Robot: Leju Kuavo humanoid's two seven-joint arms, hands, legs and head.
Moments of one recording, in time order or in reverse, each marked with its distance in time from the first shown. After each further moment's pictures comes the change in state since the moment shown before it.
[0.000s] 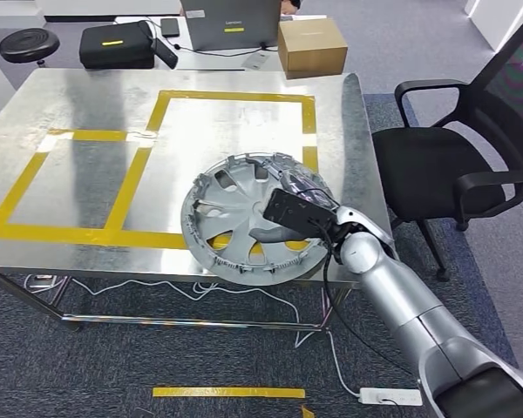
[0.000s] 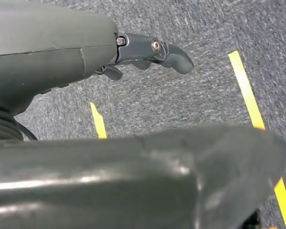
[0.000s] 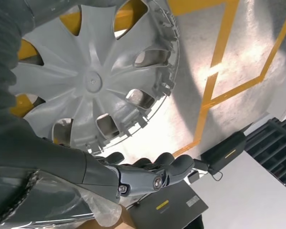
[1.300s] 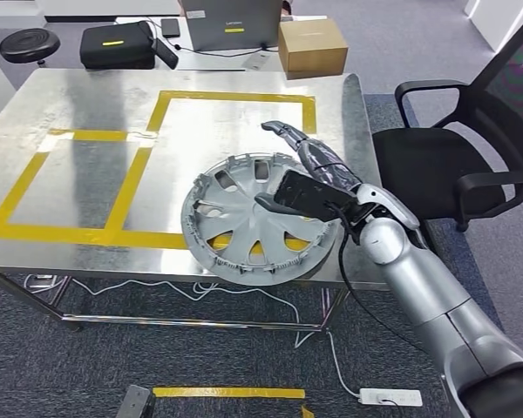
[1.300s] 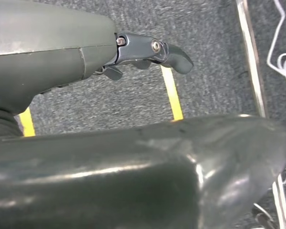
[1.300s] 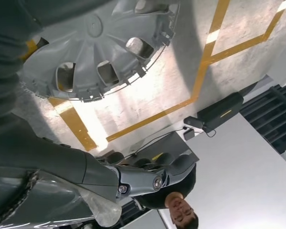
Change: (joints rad) left arm -0.246 0.058 0.176 0.335 0.010 -0.011 -0.391; right arm -0.029 -0.084 0.004 -0.196 0.048 -0.051 0.091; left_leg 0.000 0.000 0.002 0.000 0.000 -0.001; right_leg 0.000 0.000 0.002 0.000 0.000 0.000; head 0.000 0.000
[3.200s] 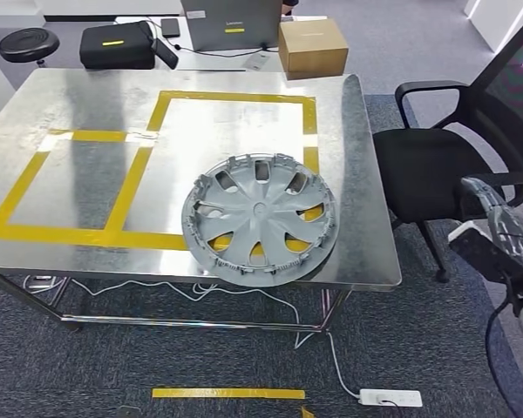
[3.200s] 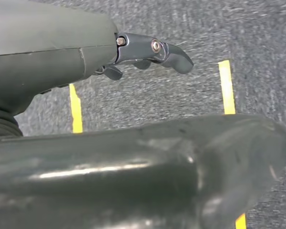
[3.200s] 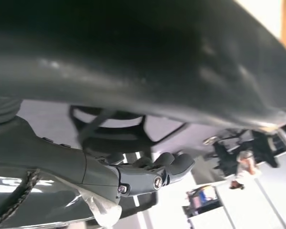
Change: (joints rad) left arm -0.001 -0.036 0.202 0.078 -0.094 0.051 0.083; right arm 0.411 -0.532 -0.379 -0.268 0.134 -0.120 0.039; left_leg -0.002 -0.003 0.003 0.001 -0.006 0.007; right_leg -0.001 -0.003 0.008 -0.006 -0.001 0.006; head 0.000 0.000
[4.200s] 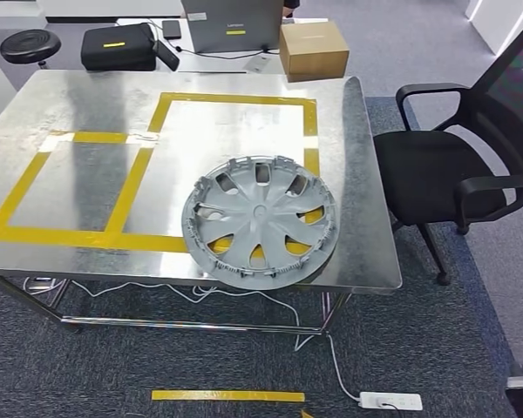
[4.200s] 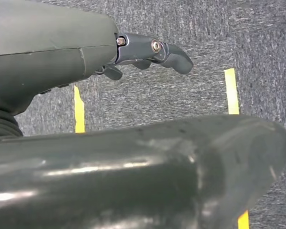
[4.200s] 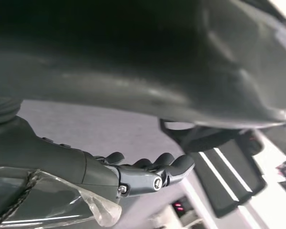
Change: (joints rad) left arm -0.002 0.000 -0.042 0.075 0.041 0.123 -0.036; right arm 0.706 0.196 -0.533 -0.443 0.079 -0.057 -0.080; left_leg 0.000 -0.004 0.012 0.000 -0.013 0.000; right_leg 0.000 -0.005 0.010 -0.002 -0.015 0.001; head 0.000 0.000
